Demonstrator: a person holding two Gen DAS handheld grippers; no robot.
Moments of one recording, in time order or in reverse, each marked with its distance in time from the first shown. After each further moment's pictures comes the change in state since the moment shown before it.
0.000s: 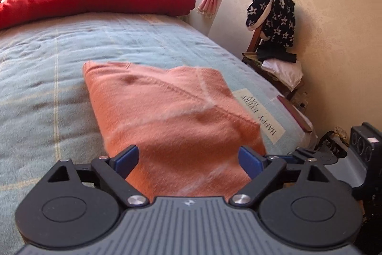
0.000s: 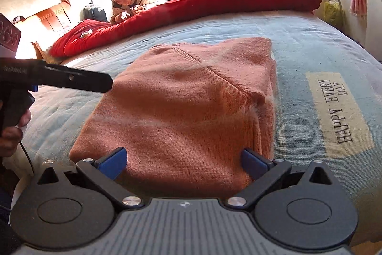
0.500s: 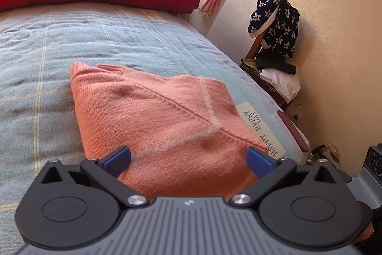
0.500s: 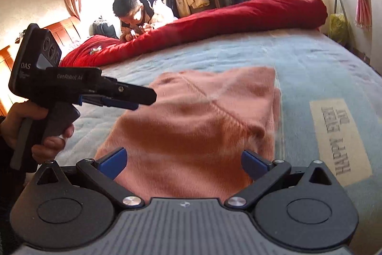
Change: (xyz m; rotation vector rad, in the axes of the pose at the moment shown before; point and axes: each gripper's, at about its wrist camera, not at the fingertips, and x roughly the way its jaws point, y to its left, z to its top) left arm 0.037 0.022 0.022 -0.112 0.004 -0.048; right arm -0.012 0.001 0.032 -0.034 -0.097 0.038
